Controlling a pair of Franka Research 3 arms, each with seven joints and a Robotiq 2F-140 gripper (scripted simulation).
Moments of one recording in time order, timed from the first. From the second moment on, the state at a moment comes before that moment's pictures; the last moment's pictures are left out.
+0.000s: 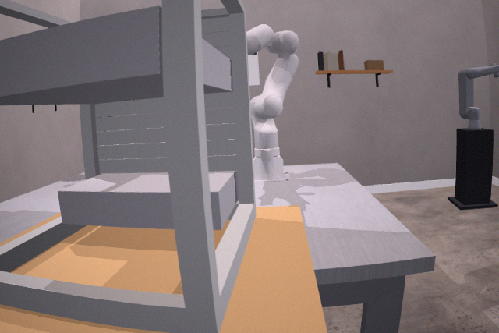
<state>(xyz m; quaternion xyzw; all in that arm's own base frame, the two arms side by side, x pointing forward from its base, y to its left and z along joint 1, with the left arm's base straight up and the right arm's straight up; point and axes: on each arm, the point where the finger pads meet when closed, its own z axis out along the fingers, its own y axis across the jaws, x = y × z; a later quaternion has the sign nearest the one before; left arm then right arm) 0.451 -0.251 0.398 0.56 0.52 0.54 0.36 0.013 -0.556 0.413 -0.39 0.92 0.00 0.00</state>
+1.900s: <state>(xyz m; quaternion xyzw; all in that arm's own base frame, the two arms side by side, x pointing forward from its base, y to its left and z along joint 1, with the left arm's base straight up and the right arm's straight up) 0.454 -0.269 0.421 0.51 0.50 0.50 0.50 0.013 -0.556 0.413 -0.39 0.92 0.00 0.00</state>
